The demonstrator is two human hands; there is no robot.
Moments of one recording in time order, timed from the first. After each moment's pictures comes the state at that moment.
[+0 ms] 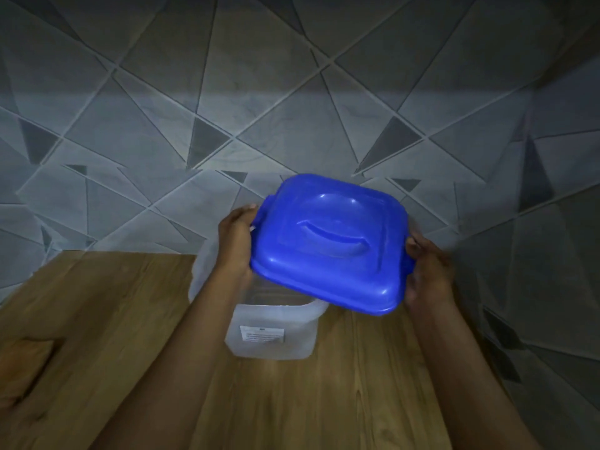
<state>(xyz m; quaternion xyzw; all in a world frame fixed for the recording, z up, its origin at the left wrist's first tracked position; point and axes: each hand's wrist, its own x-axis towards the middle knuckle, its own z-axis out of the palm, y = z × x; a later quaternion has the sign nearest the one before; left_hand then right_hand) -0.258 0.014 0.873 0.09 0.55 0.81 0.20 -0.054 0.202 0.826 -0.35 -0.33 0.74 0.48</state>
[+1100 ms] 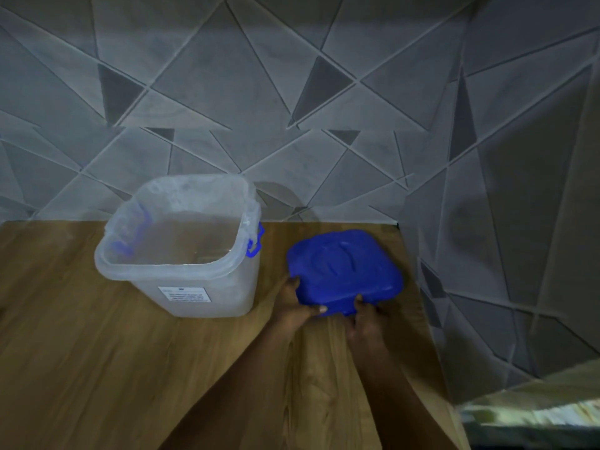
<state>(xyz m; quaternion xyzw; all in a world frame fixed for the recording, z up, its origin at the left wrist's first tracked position) -0.065 0.110 0.652 0.24 0.76 0.52 0.31 0.060 0.189 0.648 -0.45 -0.20 0.76 0.42</state>
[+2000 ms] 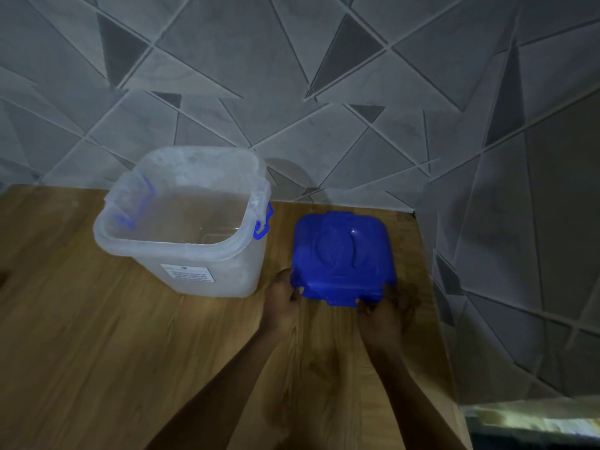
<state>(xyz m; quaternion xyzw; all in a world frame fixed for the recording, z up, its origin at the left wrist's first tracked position) -0.069 0.082 0.626 0.28 0.84 0.44 0.16 0.086 0.207 0.610 -0.55 -0.76 0.30 0.15</state>
